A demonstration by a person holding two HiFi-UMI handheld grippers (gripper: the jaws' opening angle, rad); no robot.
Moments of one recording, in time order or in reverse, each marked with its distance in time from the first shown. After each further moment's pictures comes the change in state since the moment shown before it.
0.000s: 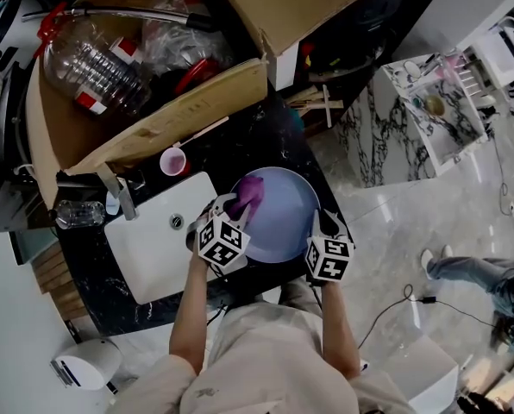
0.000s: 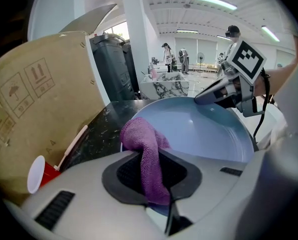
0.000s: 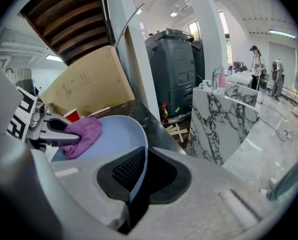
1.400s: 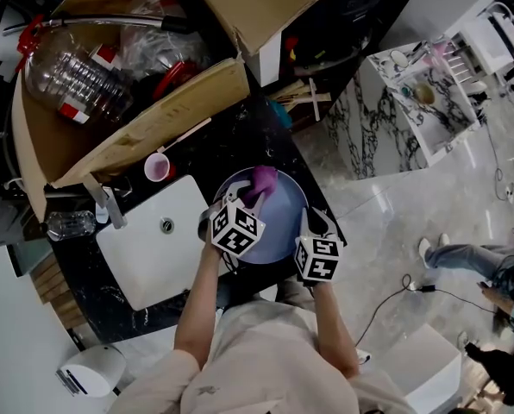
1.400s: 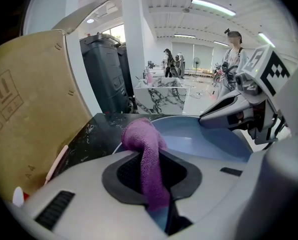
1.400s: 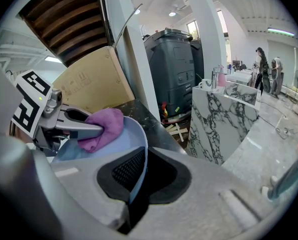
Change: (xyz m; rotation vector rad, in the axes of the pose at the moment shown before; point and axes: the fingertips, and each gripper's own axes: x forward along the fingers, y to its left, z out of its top) left arm 0.040 -0.019 0.065 0.004 -0.040 -0.063; right arm 0.001 0.000 -0.001 0.017 0.000 0.003
